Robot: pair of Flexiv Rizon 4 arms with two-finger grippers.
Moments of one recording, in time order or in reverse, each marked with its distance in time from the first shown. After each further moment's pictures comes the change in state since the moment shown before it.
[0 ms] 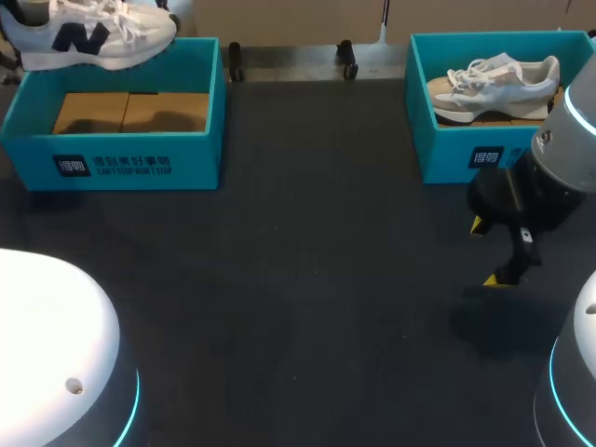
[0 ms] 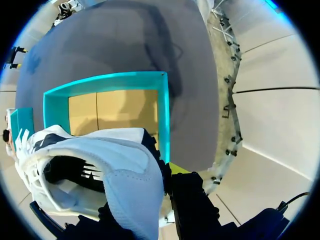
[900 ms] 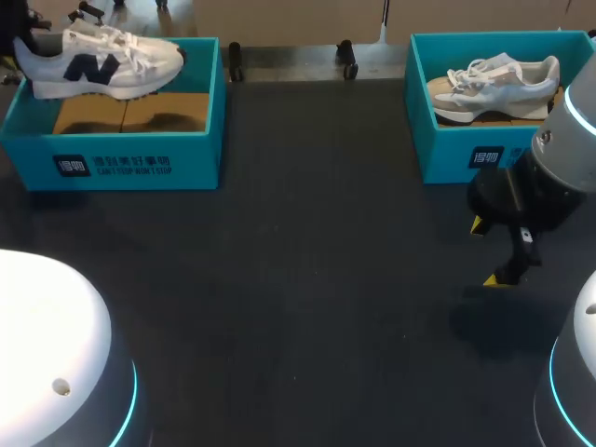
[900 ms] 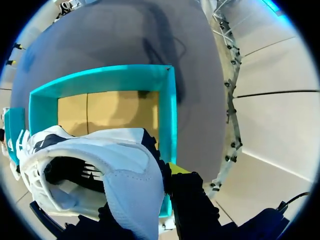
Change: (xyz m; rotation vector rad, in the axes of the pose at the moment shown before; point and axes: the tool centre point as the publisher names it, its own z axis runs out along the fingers) left arm -0.006 -0.014 0.062 0.051 0.033 -0.015; right arm 0.000 0.000 0.000 0.000 0.000 0.000
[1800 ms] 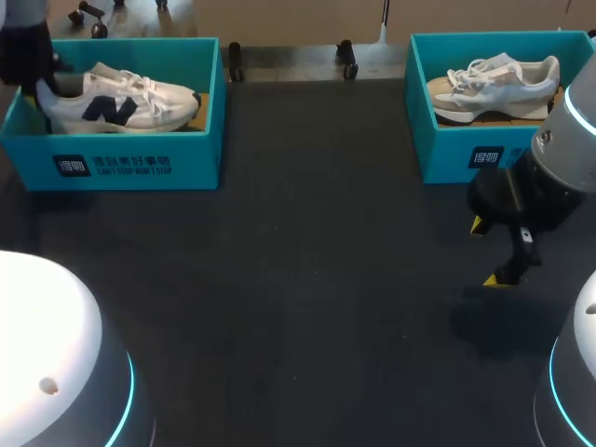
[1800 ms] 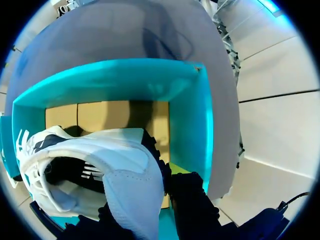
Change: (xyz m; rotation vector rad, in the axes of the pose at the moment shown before) left arm -0.027 -0.035 0.062 0.071 0.027 0.028; right arm 0.000 0.000 0.000 0.000 0.000 0.000
